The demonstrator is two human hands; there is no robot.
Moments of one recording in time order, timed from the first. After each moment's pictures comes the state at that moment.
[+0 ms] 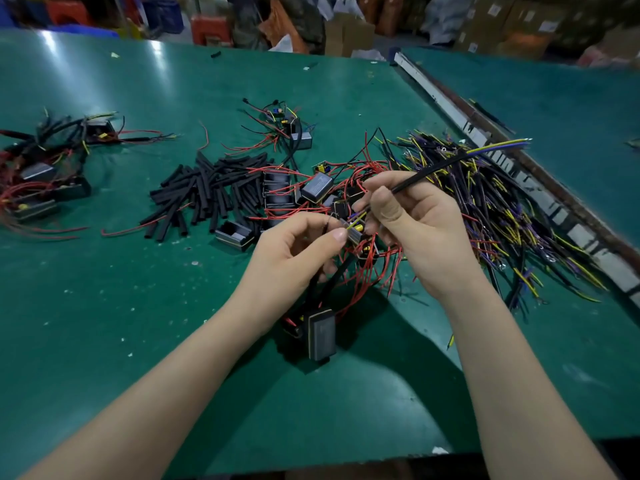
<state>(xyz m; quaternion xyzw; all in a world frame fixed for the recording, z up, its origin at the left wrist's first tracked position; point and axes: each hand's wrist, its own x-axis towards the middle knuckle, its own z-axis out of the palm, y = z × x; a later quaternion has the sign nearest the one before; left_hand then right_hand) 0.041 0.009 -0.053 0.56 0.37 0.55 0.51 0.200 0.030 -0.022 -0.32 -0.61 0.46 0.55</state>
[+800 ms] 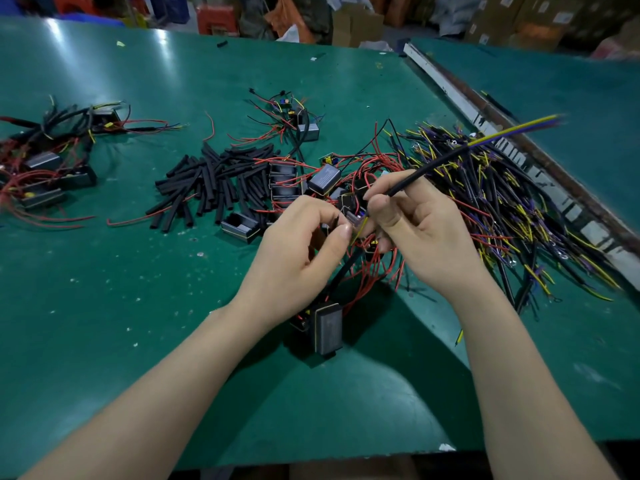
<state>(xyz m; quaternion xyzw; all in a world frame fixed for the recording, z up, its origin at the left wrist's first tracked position) 0.036 0.006 -0.050 0.73 0.43 0.50 0.19 0.201 0.030 -0.029 -0.36 -0.70 0.37 0.49</state>
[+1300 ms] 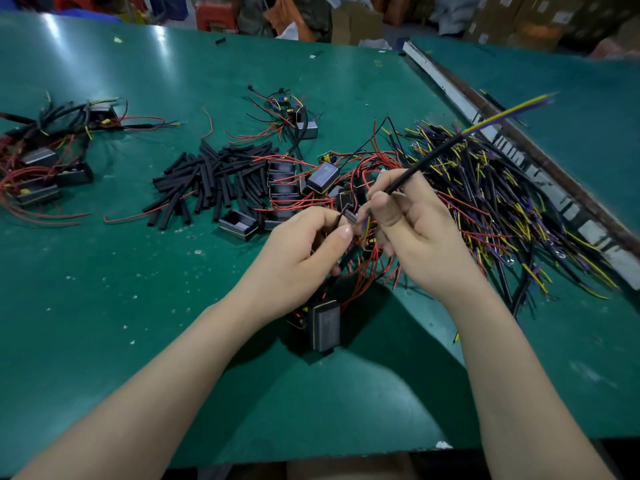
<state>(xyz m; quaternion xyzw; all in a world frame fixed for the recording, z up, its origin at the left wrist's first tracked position) 0.036 0.008 -0.053 0.71 0.44 0.44 0.34 0.201 0.030 -0.035 -0.34 -0.73 0.35 0.47</state>
